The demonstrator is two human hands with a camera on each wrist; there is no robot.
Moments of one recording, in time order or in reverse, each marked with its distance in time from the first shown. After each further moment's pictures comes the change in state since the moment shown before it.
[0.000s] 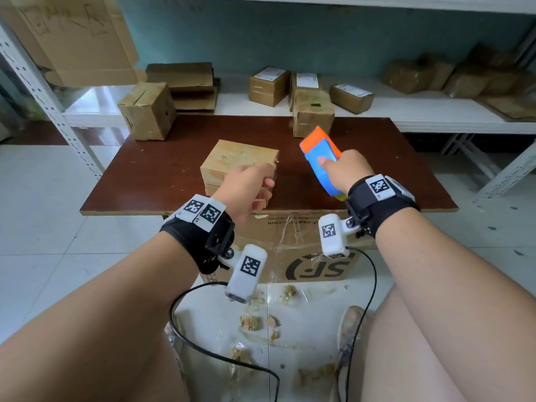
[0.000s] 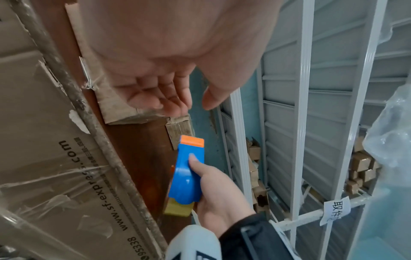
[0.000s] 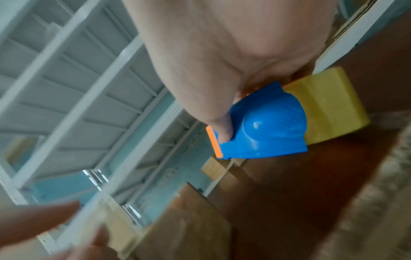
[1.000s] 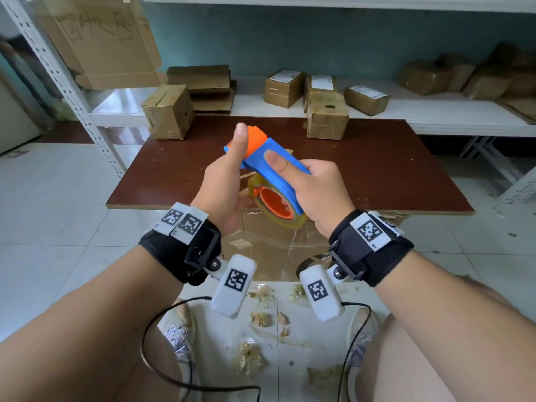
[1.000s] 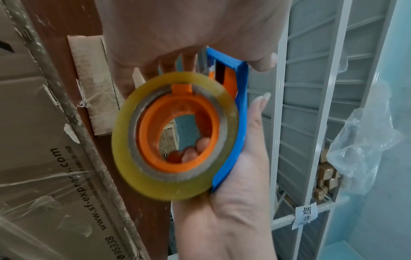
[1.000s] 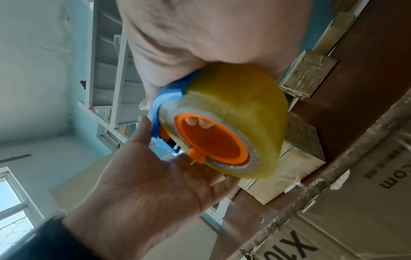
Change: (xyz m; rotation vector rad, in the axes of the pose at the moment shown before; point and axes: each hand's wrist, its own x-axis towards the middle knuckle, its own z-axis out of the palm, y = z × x) left_hand -0.056 0.011 -0.040 -0.216 -0.053 0.225; right_hand -0.125 -0.060 0.021 0.760 -0.164 -0.329
